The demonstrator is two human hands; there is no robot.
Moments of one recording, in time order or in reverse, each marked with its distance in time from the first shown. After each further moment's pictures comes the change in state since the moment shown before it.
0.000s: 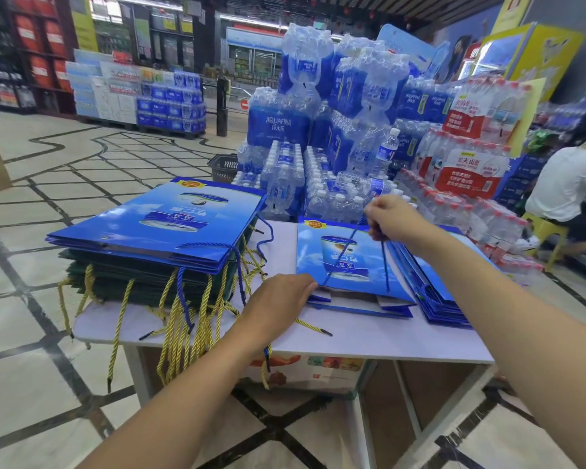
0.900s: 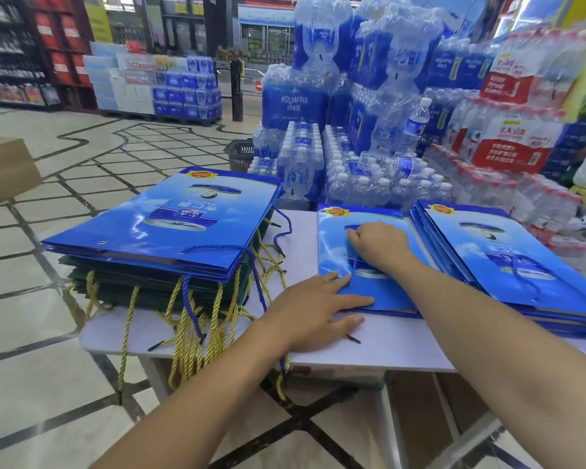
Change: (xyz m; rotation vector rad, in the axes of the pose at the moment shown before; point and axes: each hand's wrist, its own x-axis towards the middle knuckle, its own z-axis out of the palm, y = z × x) left_hand 0.008 -0.005 0.009 0.149 -0.399 0.213; right_hand 0.089 0.089 0.105 -0.886 0.086 -0.112
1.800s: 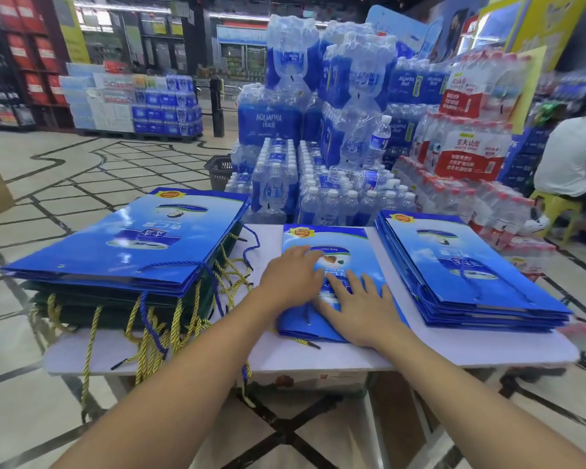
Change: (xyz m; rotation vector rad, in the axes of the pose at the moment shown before) left_hand 0.077 0.000 -0.022 -0.029 0.147 -0.290; right_hand -0.140 0.011 -0.013 0.083 -0.317 -0.011
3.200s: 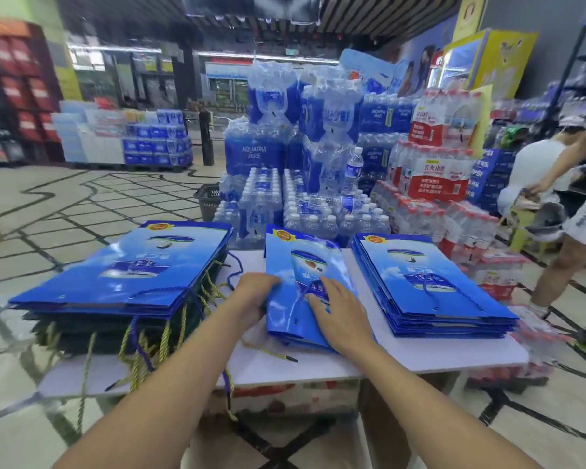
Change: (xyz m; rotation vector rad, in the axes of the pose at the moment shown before) left_hand -0.019 0.010 -0.029 -1.331 0.044 -0.627; right_hand -0.005 0.012 -0.003 0.436 0.334 -0.032
